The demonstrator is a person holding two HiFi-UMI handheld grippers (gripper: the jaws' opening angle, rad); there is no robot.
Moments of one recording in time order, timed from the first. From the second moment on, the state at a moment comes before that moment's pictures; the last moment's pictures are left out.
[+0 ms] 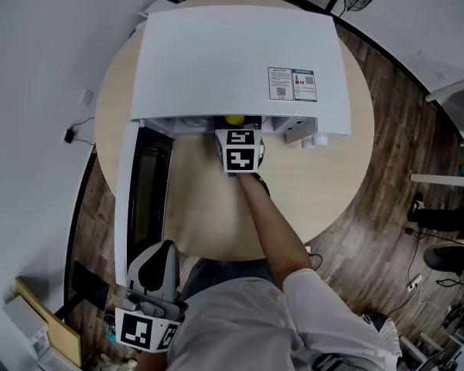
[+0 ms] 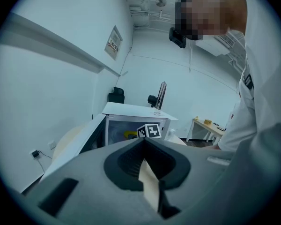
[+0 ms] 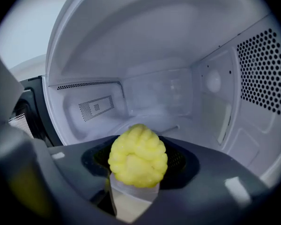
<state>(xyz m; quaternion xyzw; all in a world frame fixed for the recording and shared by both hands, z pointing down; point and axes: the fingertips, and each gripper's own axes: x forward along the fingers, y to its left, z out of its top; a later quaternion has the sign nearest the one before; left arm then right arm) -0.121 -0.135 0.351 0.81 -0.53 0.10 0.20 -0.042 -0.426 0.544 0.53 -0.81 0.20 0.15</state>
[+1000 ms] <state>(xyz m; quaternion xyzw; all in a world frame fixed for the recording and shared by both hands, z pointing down) -0.120 -0.132 0.352 0.82 -0.53 0.10 0.21 -0.042 -0.448 0.563 0.56 -0.78 0.17 0.24</state>
